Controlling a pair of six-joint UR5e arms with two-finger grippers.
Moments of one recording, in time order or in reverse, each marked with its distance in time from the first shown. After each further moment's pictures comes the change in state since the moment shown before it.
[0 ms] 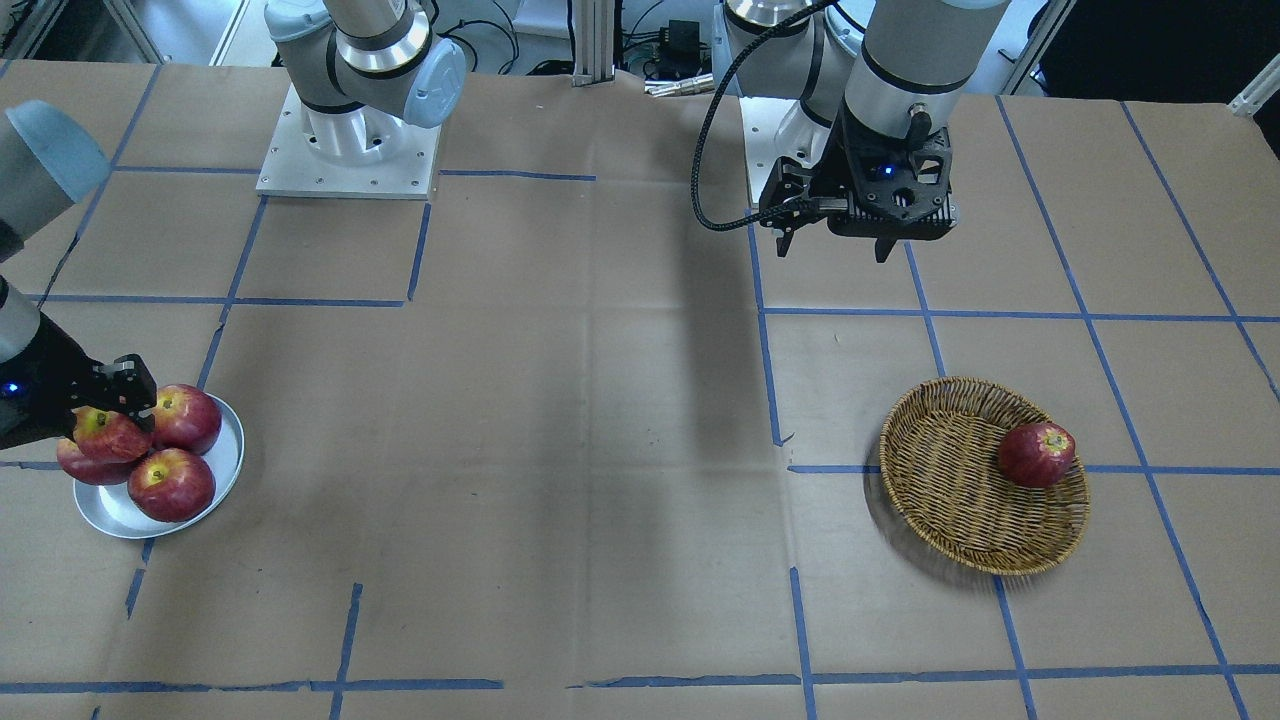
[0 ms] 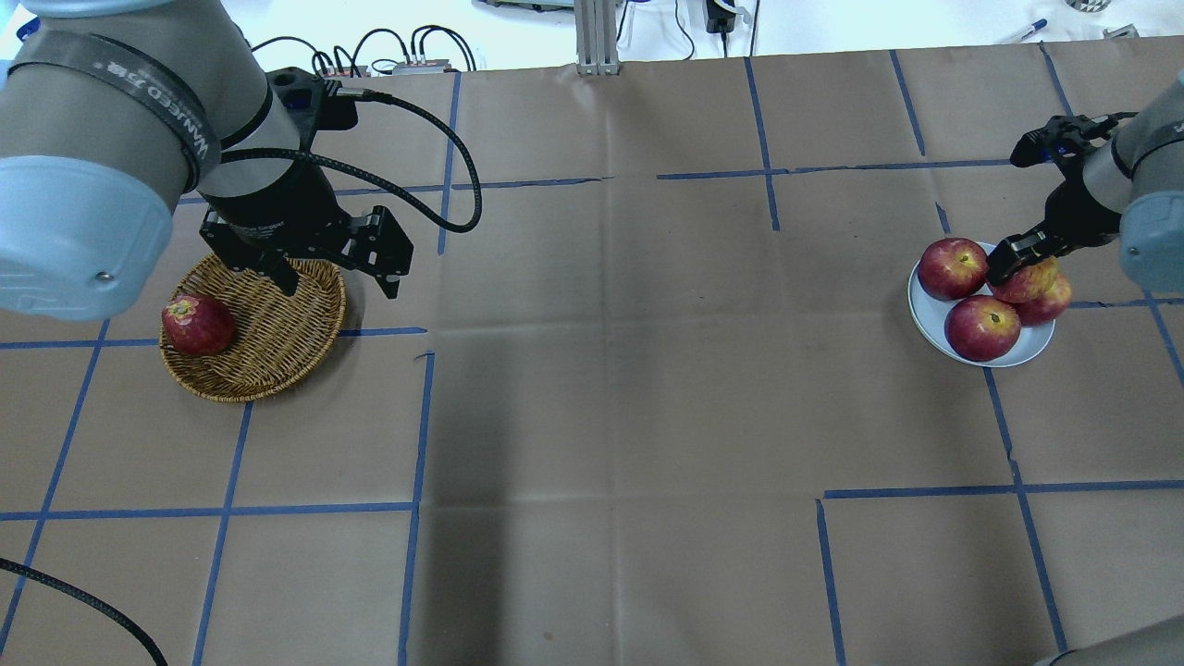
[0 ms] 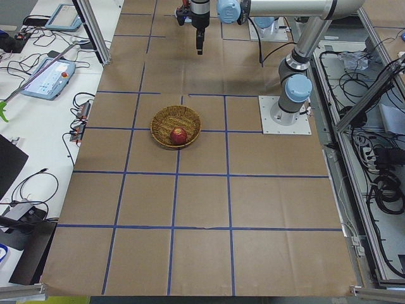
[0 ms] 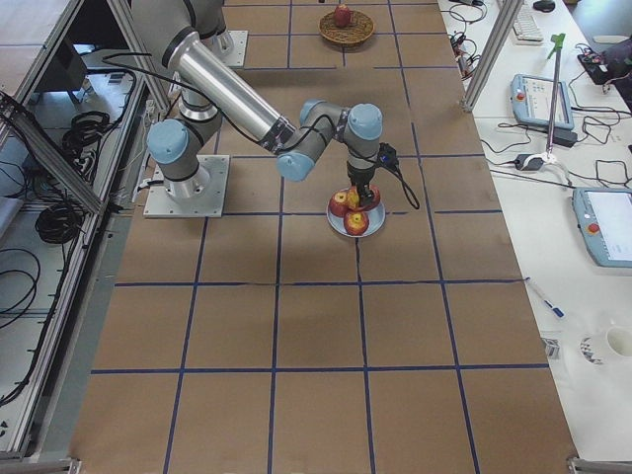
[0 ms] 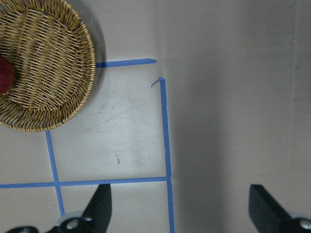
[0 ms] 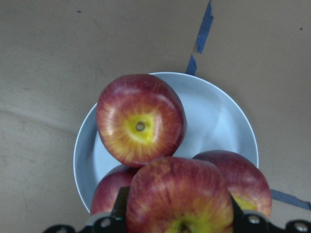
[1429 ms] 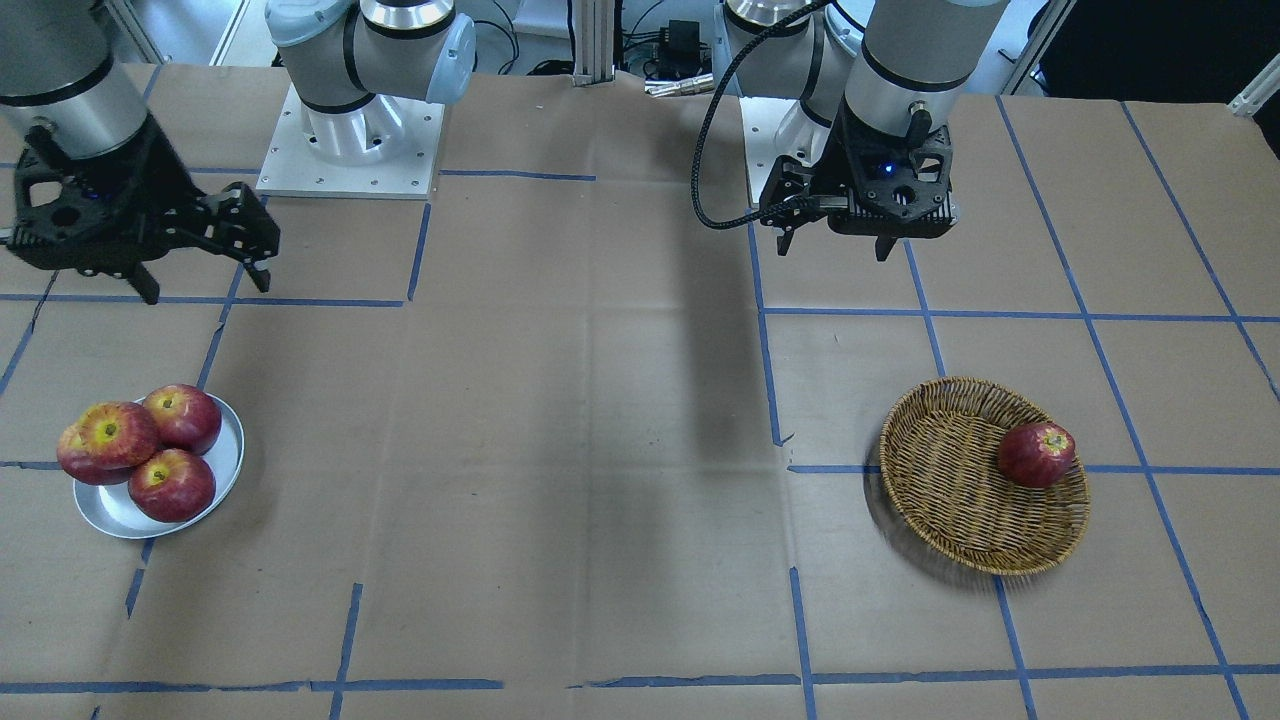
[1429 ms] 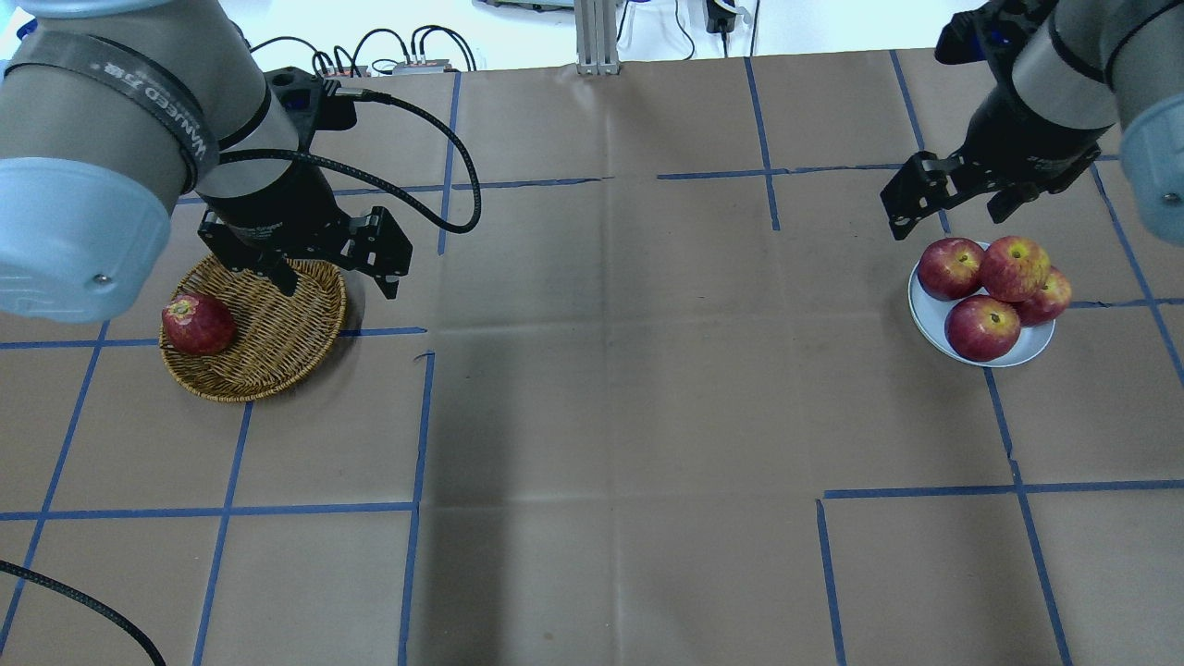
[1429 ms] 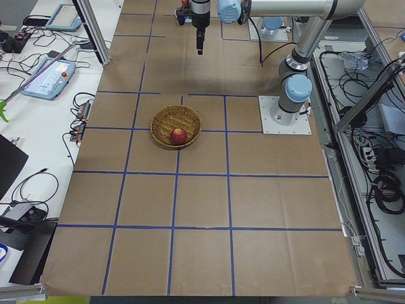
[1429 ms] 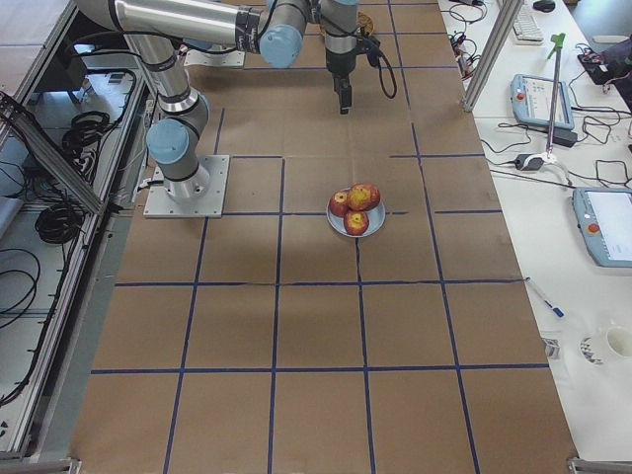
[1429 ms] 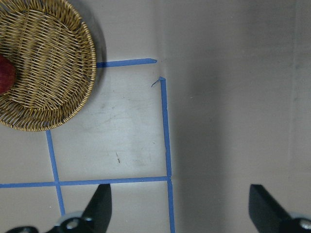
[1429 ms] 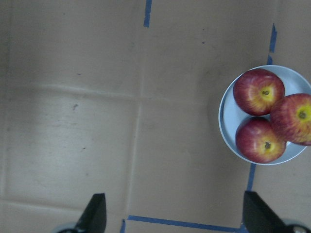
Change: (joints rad) left arm 0.000 0.003 -0.001 0.000 0.002 0.000; right arm 0.370 -0.329 -0.163 0.485 -0.027 0.582
